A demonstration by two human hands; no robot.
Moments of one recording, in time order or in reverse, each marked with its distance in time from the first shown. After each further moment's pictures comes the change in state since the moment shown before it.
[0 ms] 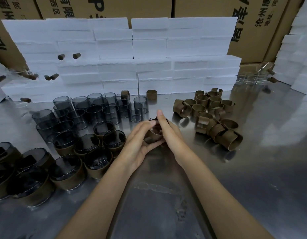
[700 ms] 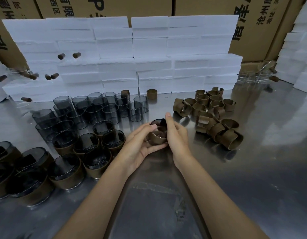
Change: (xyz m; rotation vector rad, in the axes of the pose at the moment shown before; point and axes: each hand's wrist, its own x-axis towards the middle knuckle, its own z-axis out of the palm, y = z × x) left_hand -0.007 0.004 0.000 -0.005 0.000 -0.097; right_hand 0.003 0.015 0.000 0.164 0.177 -0.021
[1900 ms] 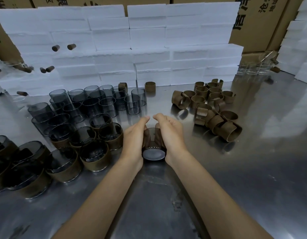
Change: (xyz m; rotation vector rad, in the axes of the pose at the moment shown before) left_hand -0.006 -0.013 0.021 0.199 0.433 0.090; right_hand -0.026 -0.015 0.013 0.166 0.040 0.116
